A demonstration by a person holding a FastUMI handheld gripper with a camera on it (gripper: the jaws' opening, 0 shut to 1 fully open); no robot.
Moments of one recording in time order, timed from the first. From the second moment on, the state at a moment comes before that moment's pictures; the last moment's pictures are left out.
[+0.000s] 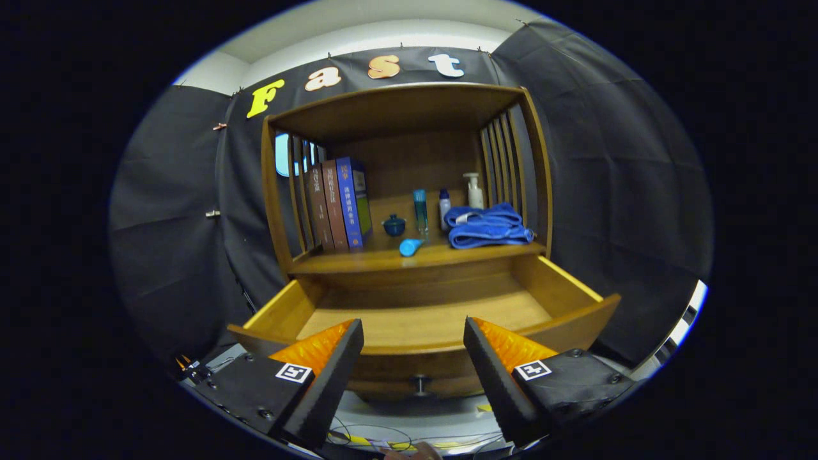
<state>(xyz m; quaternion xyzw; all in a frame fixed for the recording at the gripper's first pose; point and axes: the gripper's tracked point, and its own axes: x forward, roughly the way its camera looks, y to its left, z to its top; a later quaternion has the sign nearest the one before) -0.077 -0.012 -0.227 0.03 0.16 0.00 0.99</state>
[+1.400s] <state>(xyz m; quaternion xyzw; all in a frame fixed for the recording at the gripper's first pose) 0.014 -0.019 -0.283 0.02 0.22 0.00 0.98</state>
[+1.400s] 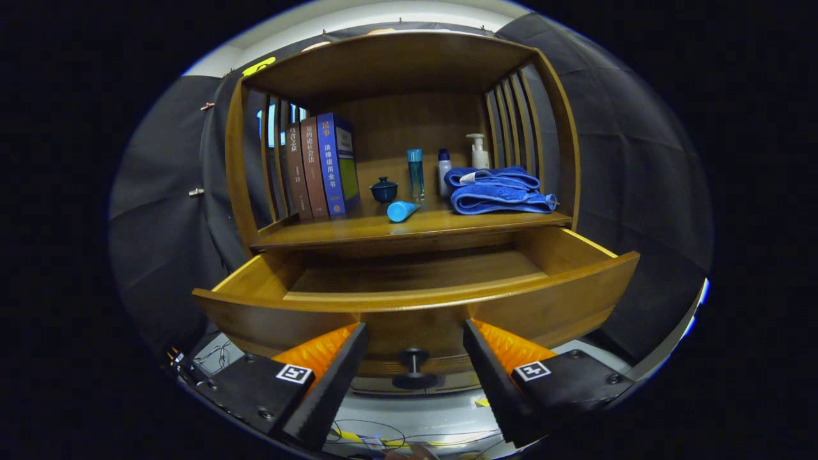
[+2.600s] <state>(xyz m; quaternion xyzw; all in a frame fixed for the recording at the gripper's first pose) 0.130 -0.024 -0.310 0.02 0.22 -0.01 0.97</state>
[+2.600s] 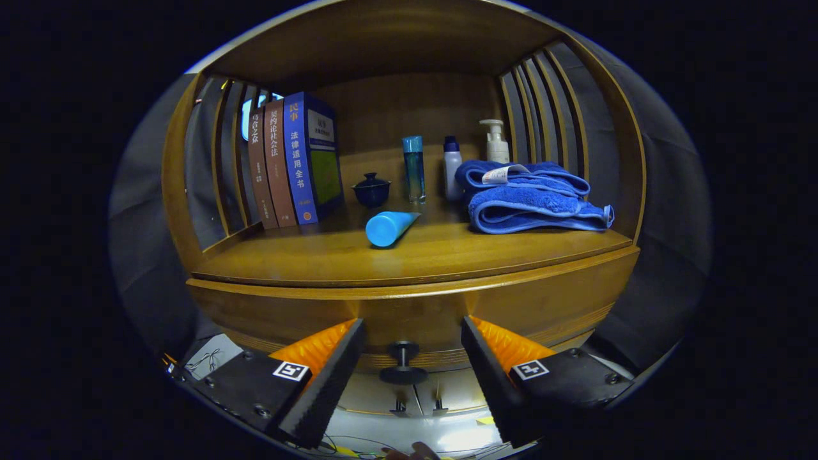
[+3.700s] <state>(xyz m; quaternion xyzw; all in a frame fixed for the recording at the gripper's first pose) 0.070 -0.013 -0.141 0.00 0.10 0.00 1.00</state>
